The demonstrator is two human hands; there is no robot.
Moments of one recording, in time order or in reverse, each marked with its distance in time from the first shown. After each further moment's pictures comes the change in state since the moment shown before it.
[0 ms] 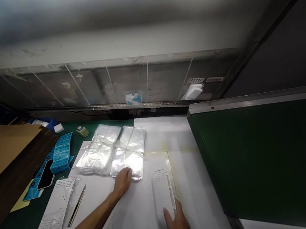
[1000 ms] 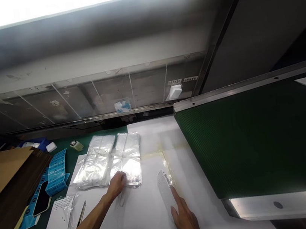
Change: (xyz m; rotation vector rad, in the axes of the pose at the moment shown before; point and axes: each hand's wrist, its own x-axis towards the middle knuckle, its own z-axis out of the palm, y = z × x) left_hand 0.031 -0.035 -0.019 0.318 -0.097 0.198; right_hand 0.015 0.021 -0.022 -0.122 -0.037 -0.240
